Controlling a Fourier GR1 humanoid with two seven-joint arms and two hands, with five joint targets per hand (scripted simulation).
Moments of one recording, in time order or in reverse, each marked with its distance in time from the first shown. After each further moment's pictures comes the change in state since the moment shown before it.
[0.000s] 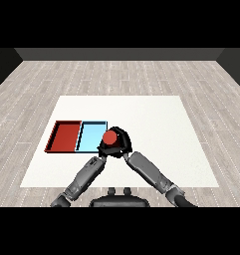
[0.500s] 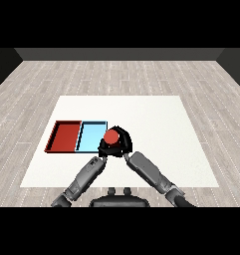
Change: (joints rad) left arm 0.000 -0.006 -0.004 -0.014 -0.031 0.096 0.006; right arm 0.010 0.004 -0.016 -0.008 -0.061 0.034 -0.049
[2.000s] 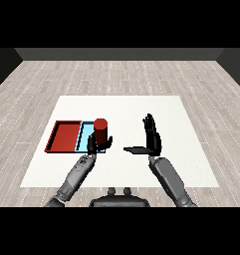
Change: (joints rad) left arm 0.042 0.091 0.134 -0.051 -0.110 0.001 0.018; right arm 0.272 -0.163 -0.237 -0.381 0.133 0.119 0.099
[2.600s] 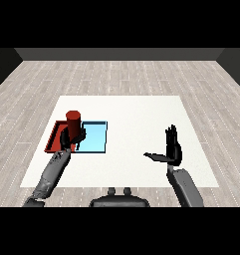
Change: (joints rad) left arm -0.008 0.270 0.191 0.080 -0.023 -0.068 0.065; right arm 0.258 -0.136 -0.158 -0.040 -0.047 0.083 -0.068
